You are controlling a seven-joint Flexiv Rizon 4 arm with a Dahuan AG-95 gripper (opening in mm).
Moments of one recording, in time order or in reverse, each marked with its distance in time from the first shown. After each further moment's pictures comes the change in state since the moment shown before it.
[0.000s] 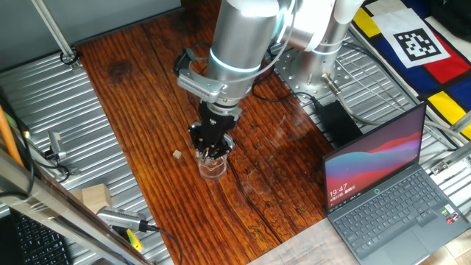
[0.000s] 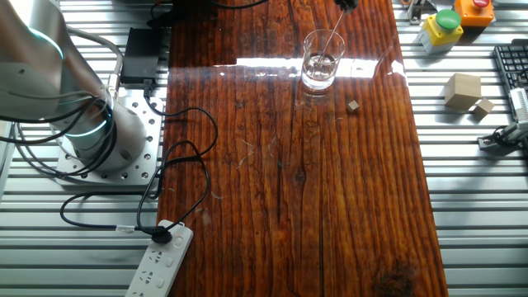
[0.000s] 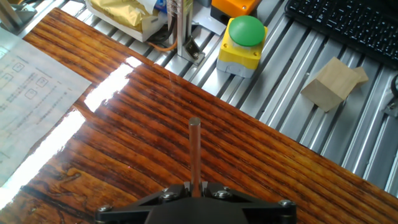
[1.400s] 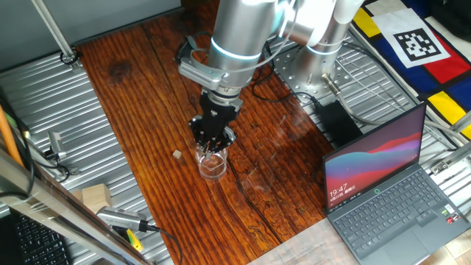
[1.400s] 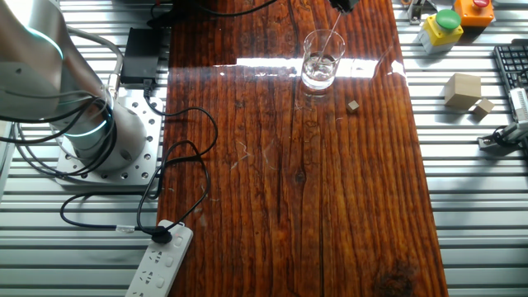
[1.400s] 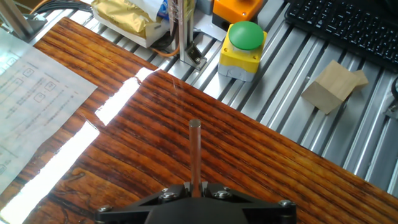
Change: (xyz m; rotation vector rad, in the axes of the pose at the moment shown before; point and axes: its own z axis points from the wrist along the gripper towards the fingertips) arm 0.010 -0.006 -0.011 -0.019 -0.043 -0.002
